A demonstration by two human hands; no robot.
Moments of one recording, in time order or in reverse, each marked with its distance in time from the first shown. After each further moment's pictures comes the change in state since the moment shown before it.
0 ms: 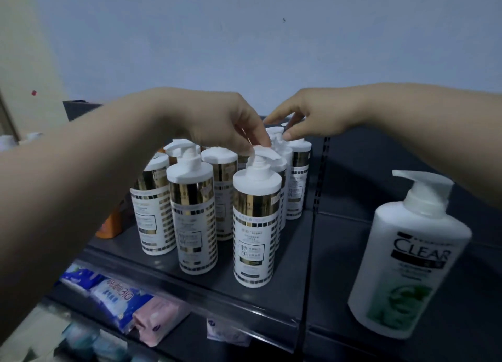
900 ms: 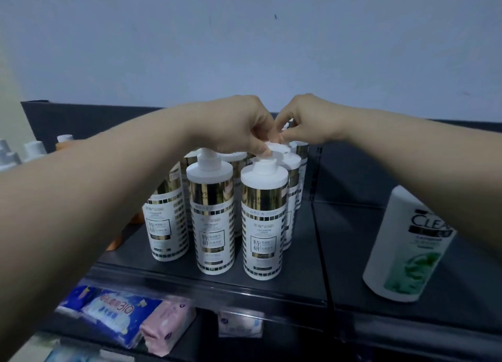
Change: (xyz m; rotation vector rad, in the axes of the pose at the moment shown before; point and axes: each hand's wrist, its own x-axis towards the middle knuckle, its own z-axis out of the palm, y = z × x) left_hand -0.003 -0.029 0.005 0.092 0.089 0.230; right_hand 0.023 -0.027 0.033 -0.071 0.230 0.133
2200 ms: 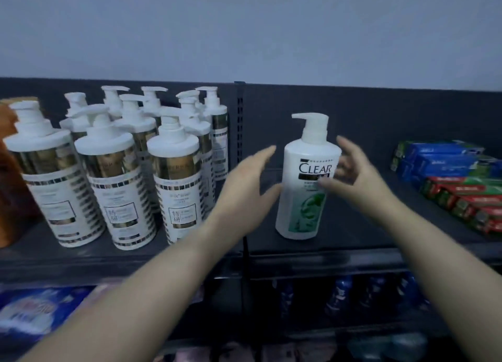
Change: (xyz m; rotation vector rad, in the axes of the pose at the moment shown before) left_hand 0.002 0.117 0.186 -0.482 0.313 -0.026; right_hand -0.262 0.074 0.070 0.869 0.453 0.559
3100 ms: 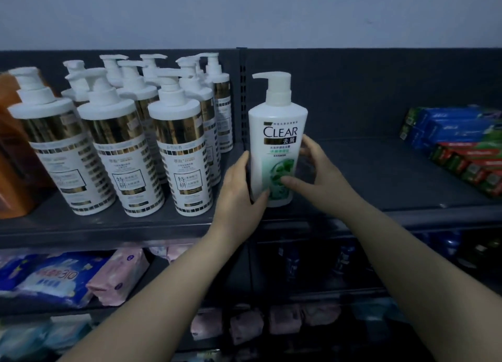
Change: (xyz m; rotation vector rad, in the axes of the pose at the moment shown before) left_hand -0.044 -0.065 0.048 -0.104 0.156 -0.069; right_hand -0.026 0.022 0.065 -0.199 -0.101 -0.029
